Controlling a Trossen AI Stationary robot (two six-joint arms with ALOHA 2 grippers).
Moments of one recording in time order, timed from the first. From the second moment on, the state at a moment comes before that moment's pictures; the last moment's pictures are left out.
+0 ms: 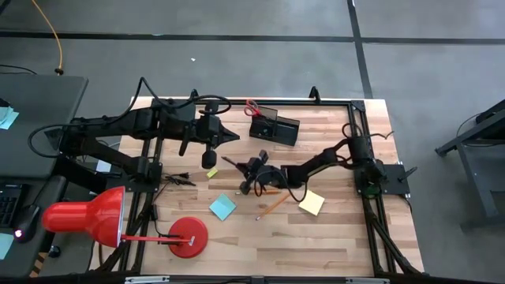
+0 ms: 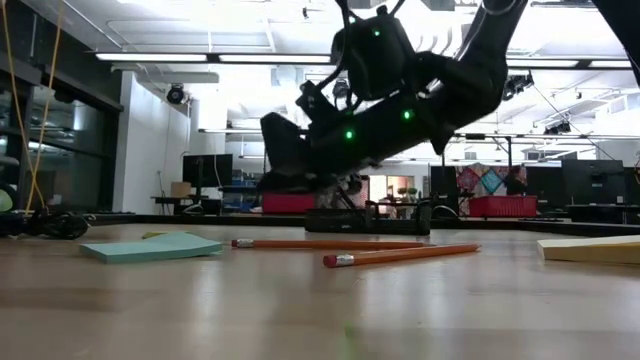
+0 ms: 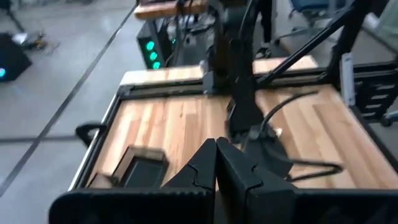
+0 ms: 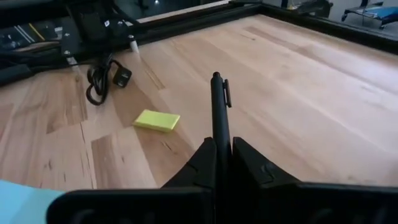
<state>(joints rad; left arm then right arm) 0.15 1.23 1.36 -0.54 -0.04 0.12 0.10 2.13 1.04 0.72 0.50 0.28</state>
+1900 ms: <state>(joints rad) 0.36 0.38 0.28 0.33 -0.10 -0.47 0.09 1.63 1.05 0.42 0.50 0.02</state>
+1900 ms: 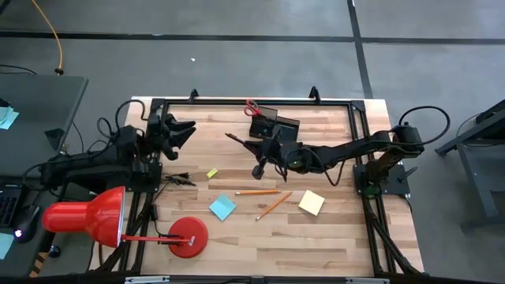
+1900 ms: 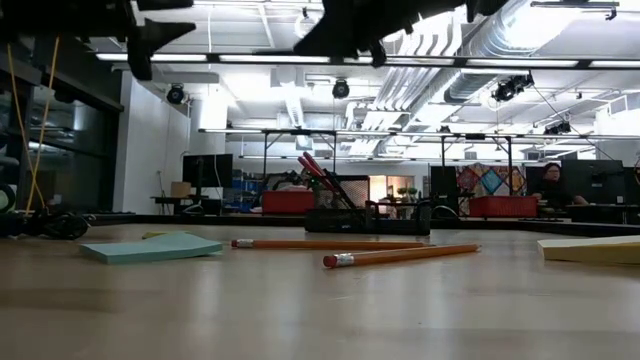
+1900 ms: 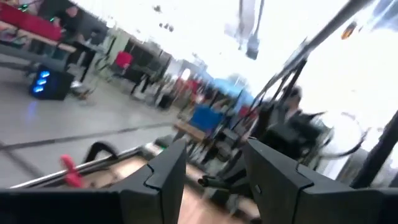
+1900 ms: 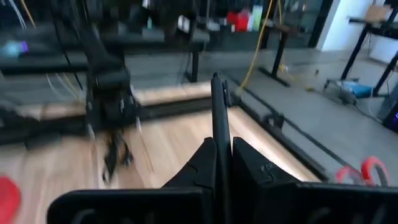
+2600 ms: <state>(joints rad) 0.33 0.53 0.22 0.80 -0.11 -0.50 0.05 1.63 1.05 0.85 0.34 0.10</state>
